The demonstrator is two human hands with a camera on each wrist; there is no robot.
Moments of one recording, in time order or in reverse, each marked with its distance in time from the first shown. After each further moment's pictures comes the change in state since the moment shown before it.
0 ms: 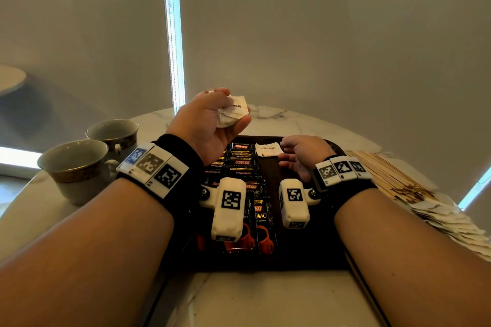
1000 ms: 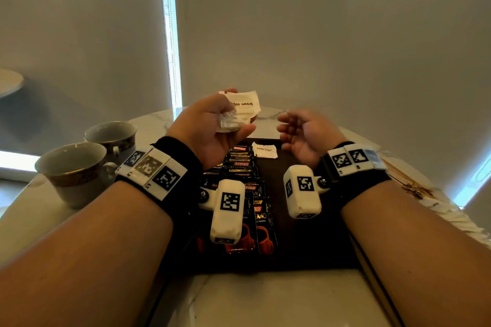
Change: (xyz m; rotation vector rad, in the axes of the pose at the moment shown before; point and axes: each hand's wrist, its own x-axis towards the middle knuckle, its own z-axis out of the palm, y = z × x) left_hand -0.008 0.001 0.001 0.050 -0.081 -0.086; right_hand -0.022 -0.034 -0.004 0.145 -0.138 -0.106
